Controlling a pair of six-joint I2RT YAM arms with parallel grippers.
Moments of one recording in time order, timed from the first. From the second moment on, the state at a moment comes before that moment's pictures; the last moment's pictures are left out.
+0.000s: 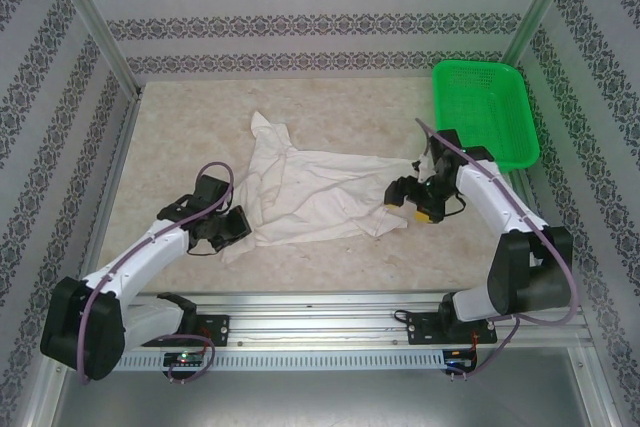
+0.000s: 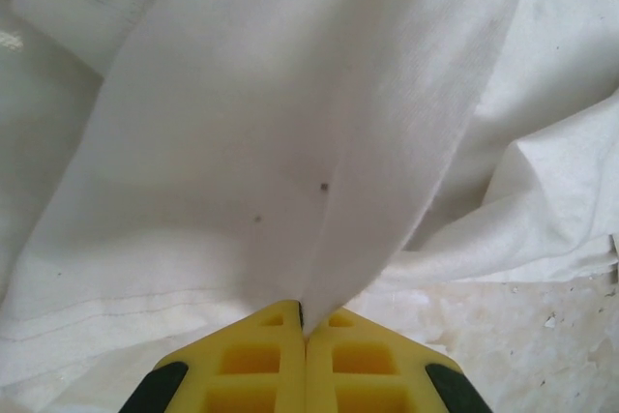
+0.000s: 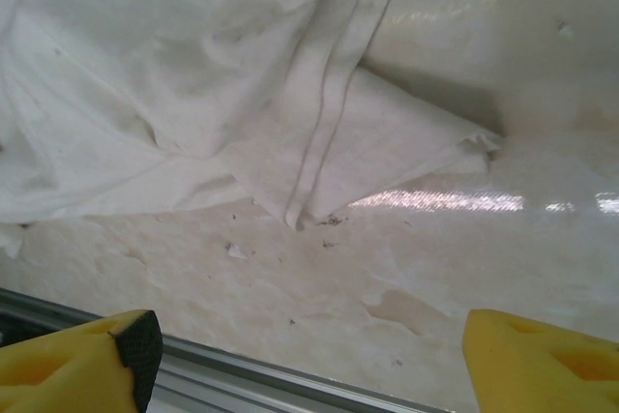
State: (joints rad) left arm -0.32 1.14 0.64 -0.61 0.24 -0.82; right arm 0.11 1.44 1.05 -1.06 -0.45 0.35
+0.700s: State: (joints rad) left arm -0.28 1.04 1.13 -0.76 0.16 -0.78; right arm 0.05 1.53 0.96 -0.94 -0.43 0.39
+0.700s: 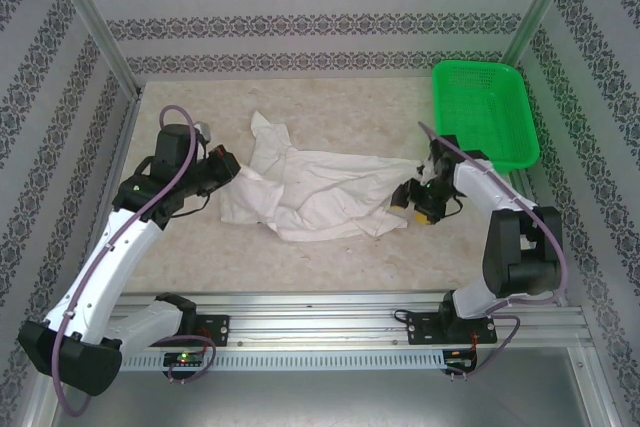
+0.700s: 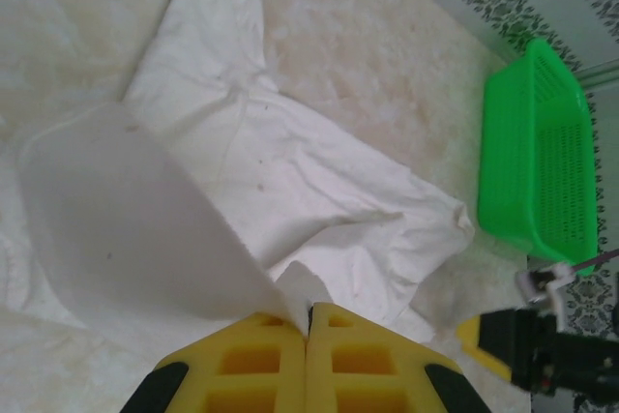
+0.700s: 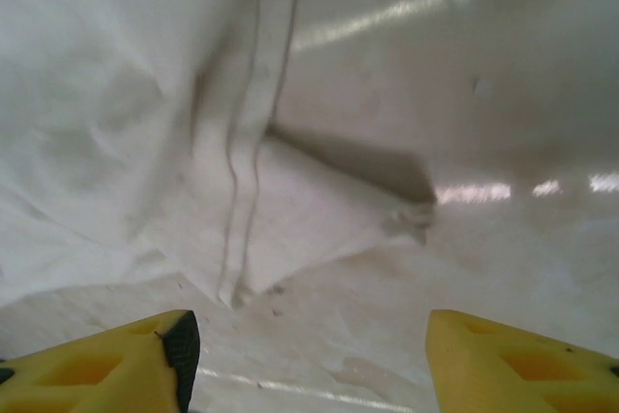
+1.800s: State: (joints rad) left arm -0.21 0.89 1.01 -0.85 0.10 -0.70; right arm 0.08 1.50 1.01 -0.95 -0.52 0.52
